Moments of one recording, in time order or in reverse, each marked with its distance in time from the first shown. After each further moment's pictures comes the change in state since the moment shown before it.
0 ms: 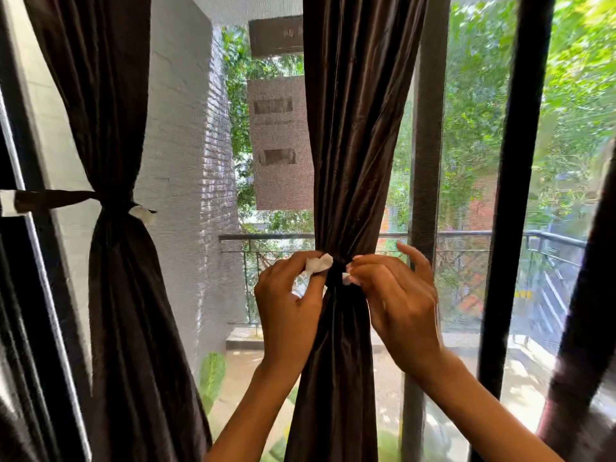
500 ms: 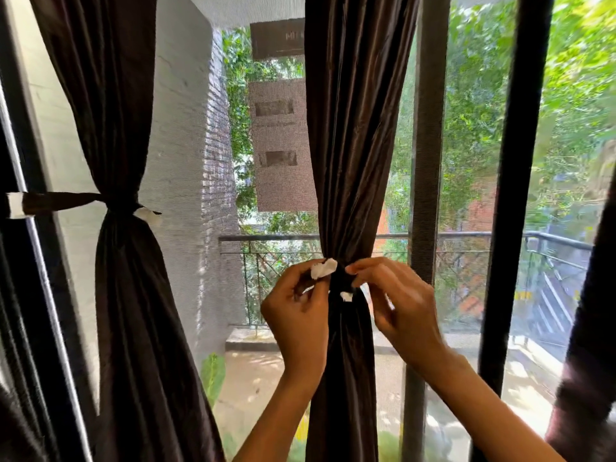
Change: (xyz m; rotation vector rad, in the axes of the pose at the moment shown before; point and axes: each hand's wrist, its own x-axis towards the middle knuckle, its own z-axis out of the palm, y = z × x) left_hand -0.013 0.003 0.015 -0.211 0.181 -0.217; right_hand -0.006 0.011 0.001 0.188 -0.120 0.038
